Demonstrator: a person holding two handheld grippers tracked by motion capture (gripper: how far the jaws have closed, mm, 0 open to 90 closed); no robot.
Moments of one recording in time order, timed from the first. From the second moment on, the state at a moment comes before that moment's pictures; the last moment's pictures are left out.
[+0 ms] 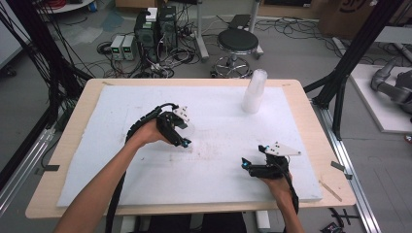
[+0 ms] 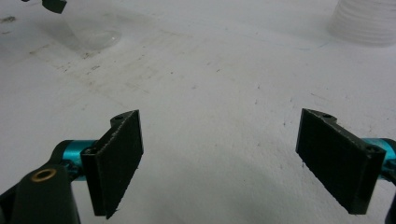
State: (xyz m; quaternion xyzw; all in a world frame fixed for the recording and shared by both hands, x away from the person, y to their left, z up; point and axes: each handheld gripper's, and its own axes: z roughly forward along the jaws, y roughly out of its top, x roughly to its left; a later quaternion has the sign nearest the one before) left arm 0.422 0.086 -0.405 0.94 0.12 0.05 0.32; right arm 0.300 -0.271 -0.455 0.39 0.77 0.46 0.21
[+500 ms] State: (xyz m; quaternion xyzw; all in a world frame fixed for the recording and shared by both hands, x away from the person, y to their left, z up) left arm 0.427 0.085 -0.413 0.94 0.15 0.05 0.30; right arm 0.301 -0.271 -0.455 0.39 0.77 0.46 0.21
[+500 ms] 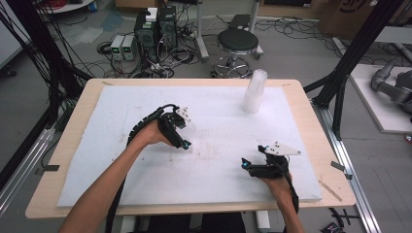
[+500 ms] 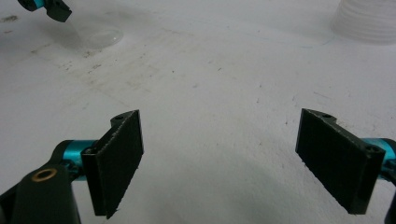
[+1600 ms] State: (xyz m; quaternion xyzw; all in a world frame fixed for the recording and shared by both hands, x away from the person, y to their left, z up) left arm 0.293 0.221 -0.446 0.80 0.29 0.18 0.49; right arm 0.296 -0.273 -0.454 0.37 0.77 0.48 0.21
